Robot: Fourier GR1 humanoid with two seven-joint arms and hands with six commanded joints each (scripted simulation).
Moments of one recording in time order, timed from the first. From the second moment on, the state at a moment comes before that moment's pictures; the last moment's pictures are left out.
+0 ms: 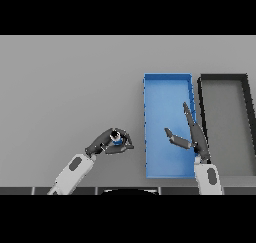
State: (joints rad) left arm -0.18 0.18 -0.56 -1.38 0.11 -0.16 -0.12; right arm 0.07 -0.17 0.09 -1.68 0.17 0.07 -0.06
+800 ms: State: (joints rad) left arm -0.24 0.11 -0.57 -1.53 0.06 -0.12 -0.14; right arm 0.06 -0.18 0.09 -1.67 0.19 0.07 -0.06
